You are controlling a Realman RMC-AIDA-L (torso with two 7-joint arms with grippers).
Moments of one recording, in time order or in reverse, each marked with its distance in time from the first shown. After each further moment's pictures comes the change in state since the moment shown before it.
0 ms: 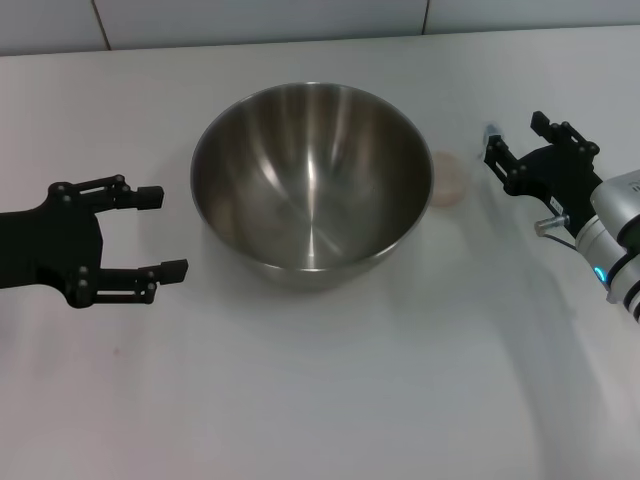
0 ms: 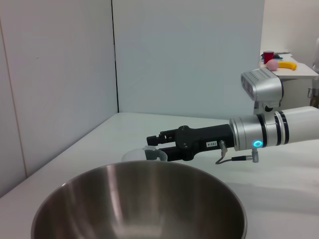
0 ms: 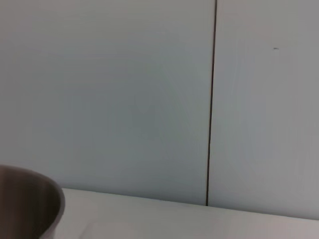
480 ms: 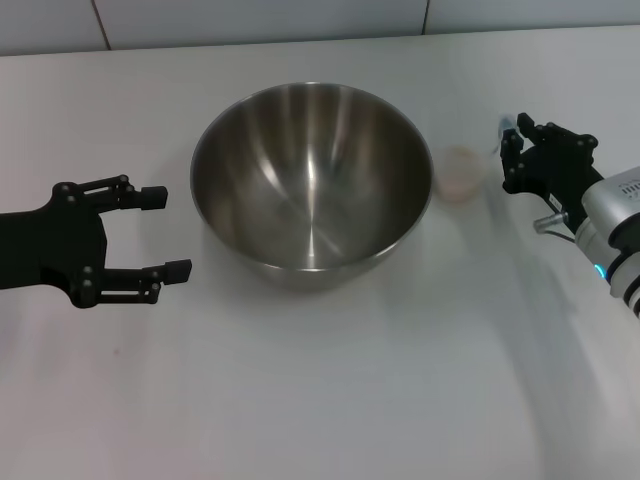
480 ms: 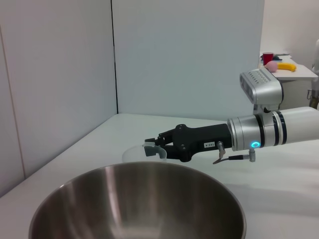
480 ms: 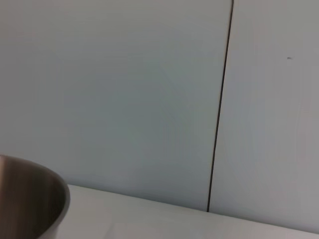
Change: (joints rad) left arm -0.002 -0.007 0.000 0.000 0.002 -0.003 -0.001; right arm 0.009 0.001 -0.002 -0.012 -0.008 -0.003 -0.054
